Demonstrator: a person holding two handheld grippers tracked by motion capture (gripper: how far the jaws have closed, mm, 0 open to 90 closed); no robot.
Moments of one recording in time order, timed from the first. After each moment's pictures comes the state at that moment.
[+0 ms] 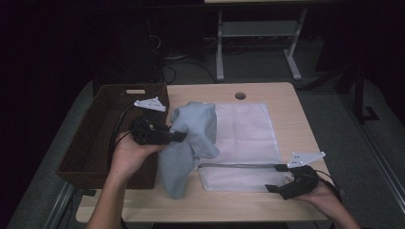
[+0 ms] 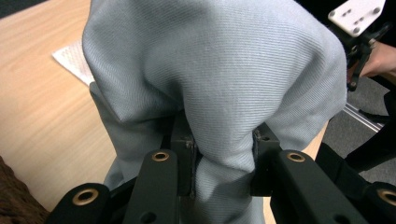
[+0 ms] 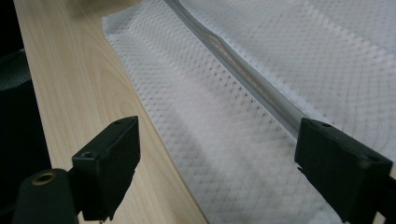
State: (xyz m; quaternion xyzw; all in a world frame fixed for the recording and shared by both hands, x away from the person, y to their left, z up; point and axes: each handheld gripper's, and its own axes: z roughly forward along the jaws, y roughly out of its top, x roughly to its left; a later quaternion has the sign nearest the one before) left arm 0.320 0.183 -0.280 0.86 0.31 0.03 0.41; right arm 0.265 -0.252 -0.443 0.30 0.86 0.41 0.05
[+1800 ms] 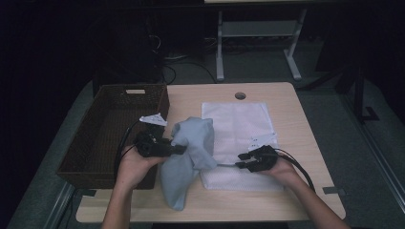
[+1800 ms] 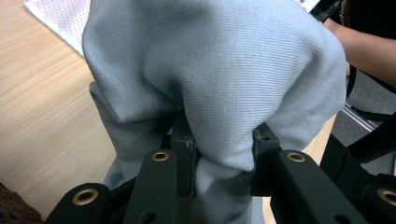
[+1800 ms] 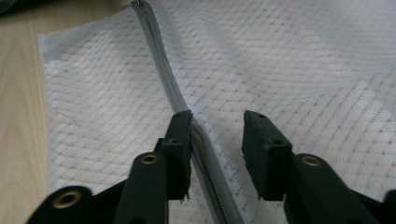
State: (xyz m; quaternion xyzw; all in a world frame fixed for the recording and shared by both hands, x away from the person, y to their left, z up) left arm 0.322 0.188 -0.330 0.86 0.33 0.00 0.40; right arm 0.348 -0.171 -0.468 0.21 0.90 0.39 0.05
